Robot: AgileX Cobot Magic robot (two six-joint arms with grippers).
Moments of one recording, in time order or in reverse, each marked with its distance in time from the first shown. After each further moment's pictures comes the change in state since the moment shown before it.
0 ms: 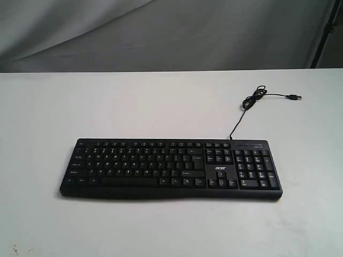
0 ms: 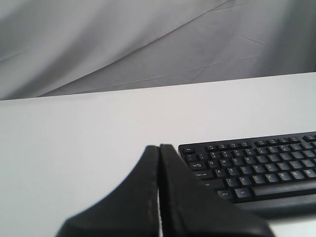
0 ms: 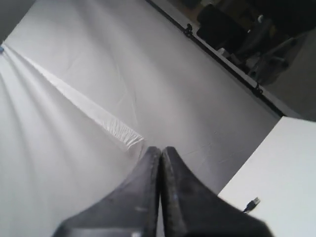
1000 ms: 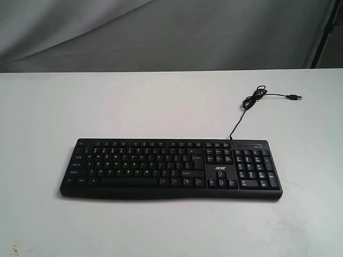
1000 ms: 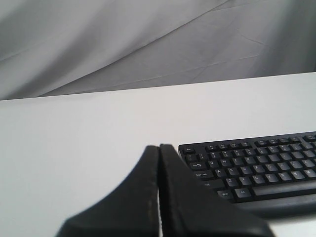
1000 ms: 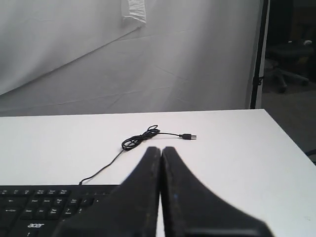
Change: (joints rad) left arm 0.000 0.000 0.000 0.000 0.000 0.000; right arm 0.026 -0.181 0.174 -1.342 0.403 0.538
